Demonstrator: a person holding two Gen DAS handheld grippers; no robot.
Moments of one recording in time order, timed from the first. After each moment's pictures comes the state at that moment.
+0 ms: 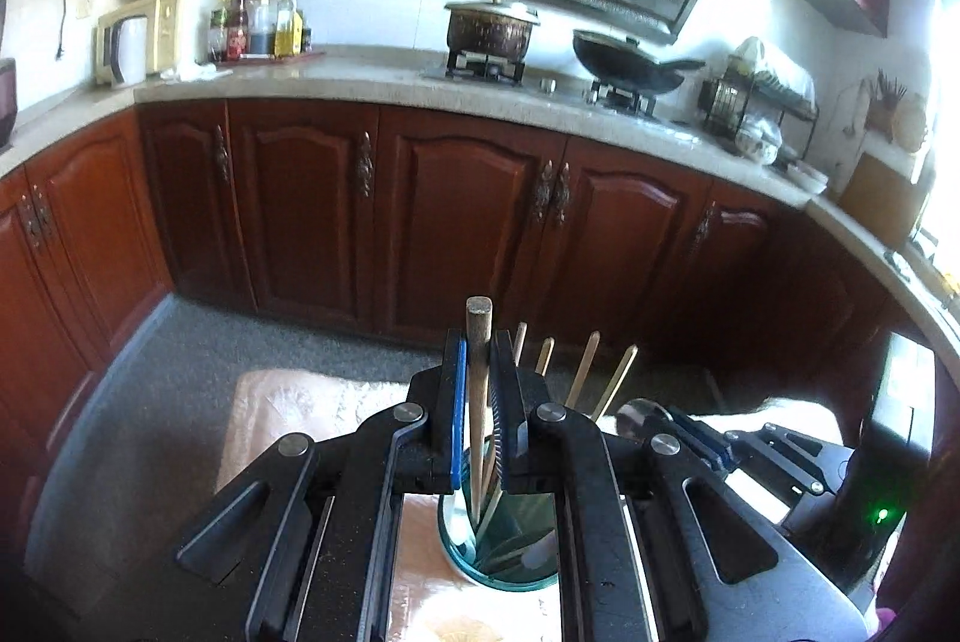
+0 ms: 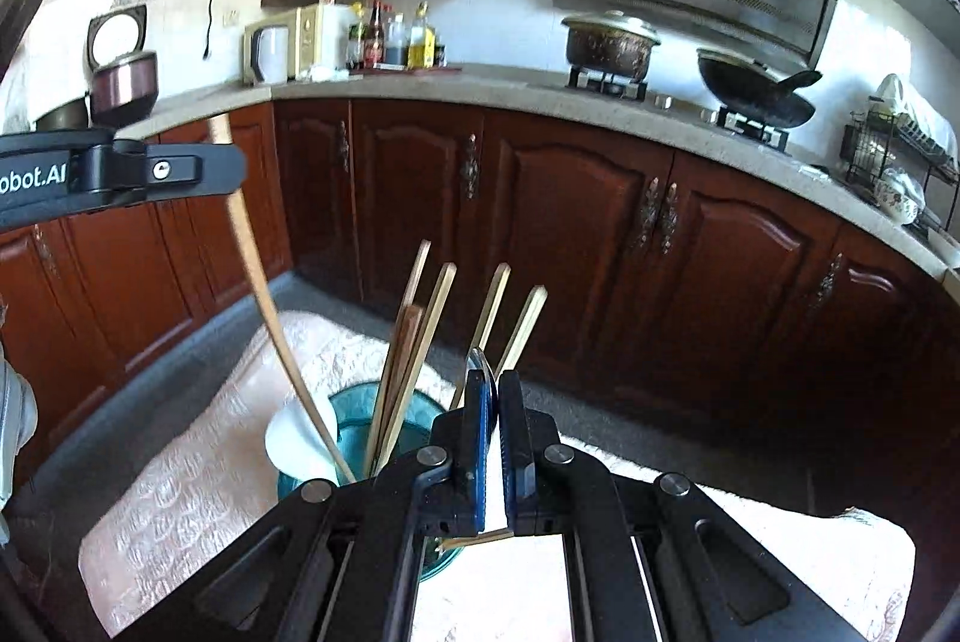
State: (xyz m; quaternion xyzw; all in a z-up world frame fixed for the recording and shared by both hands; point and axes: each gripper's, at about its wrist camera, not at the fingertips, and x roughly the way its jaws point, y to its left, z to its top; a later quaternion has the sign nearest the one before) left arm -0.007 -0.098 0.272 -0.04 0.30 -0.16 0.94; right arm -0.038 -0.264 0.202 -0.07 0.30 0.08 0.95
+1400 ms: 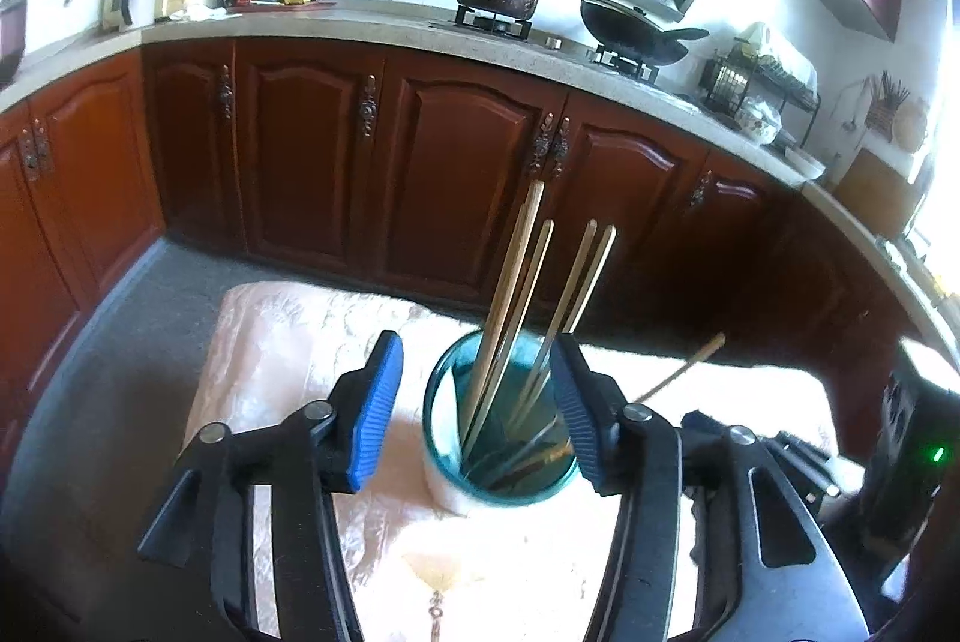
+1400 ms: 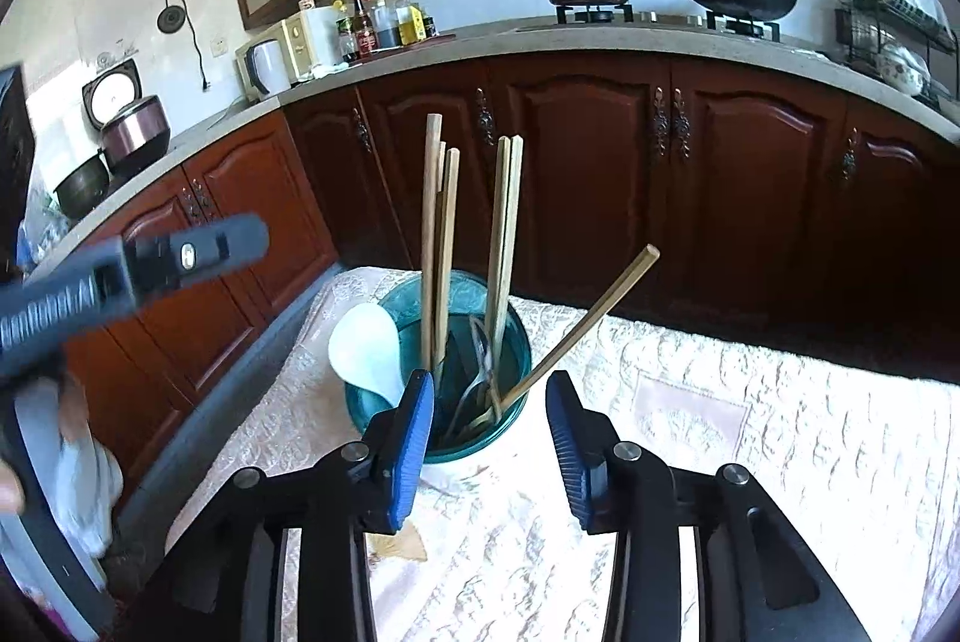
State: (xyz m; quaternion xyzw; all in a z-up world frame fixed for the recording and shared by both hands) left arm -0.053 -0.099 0.232 -0.06 0.33 -0.16 0.93; right arm -0.094 -0.286 0.181 0.05 0.35 0.11 0.93
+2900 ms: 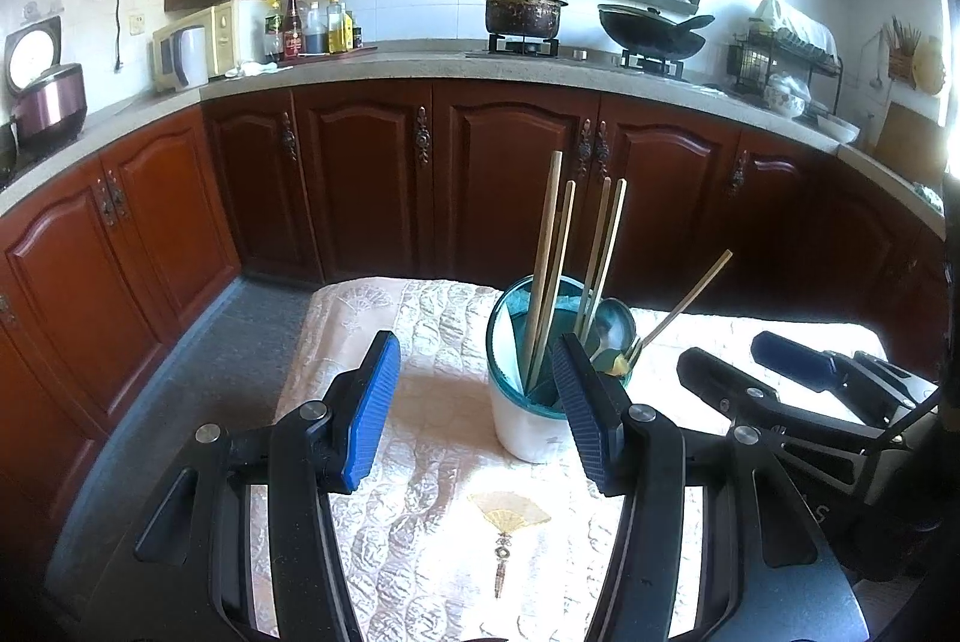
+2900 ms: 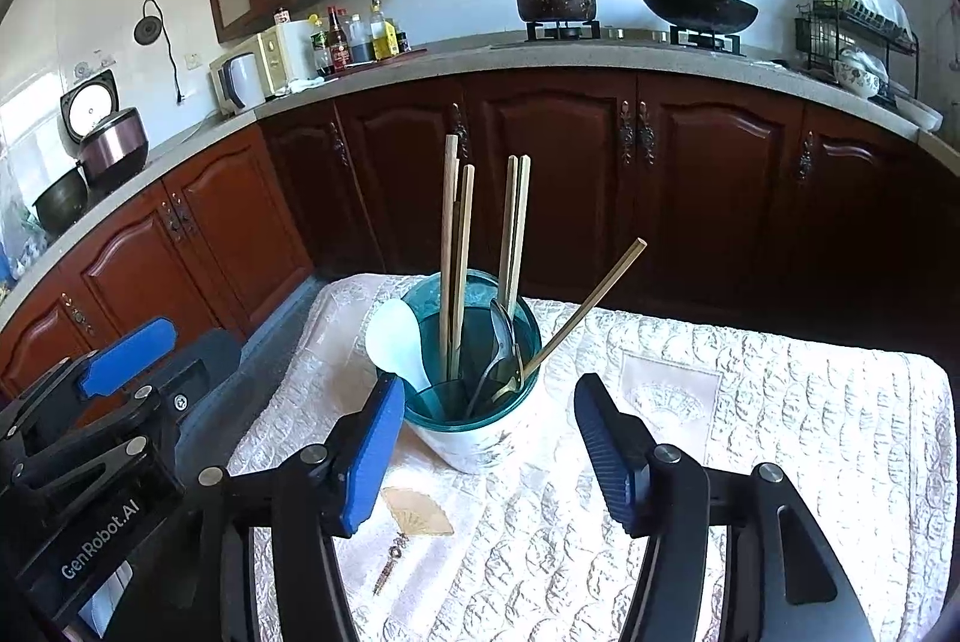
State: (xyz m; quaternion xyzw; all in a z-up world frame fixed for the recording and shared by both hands) left arm -0.133 -0.094 0.223 0.01 0.29 -0.09 0.95; right arm -0.134 -0.263 0.205 0.05 0.34 0.06 0.94
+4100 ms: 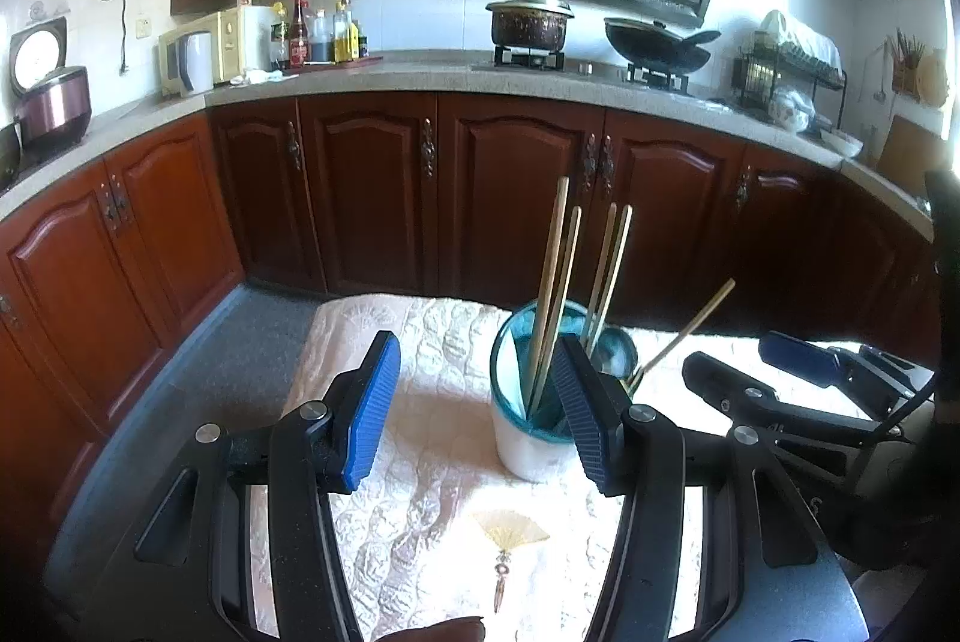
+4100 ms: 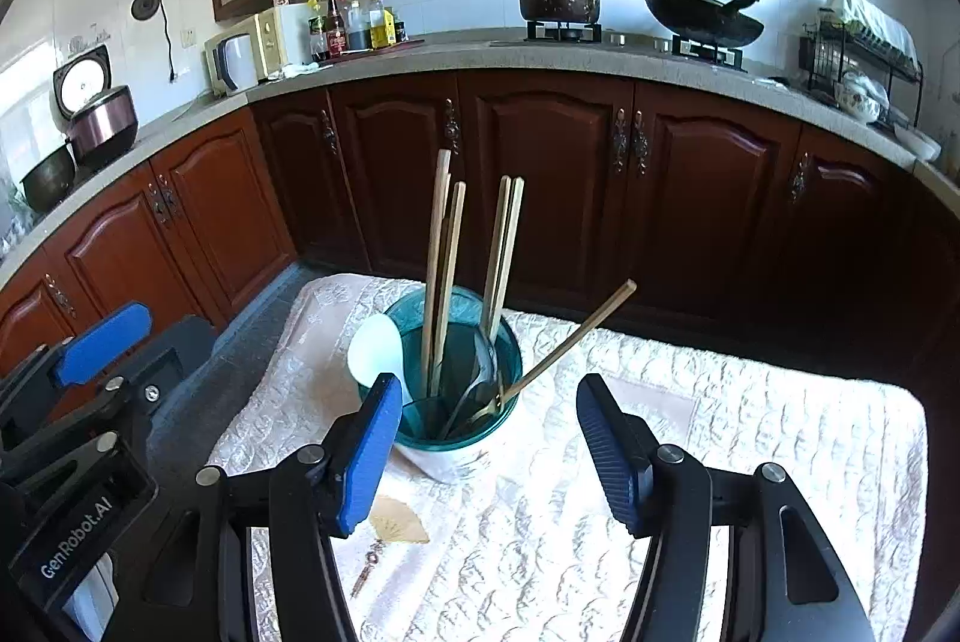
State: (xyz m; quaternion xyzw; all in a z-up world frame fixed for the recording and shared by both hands) left arm -0.132 -0.093 0.237 0.00 0.28 -0.08 0.96; right arm -0.119 -0.262 0.223 0.02 0.35 0.05 0.93
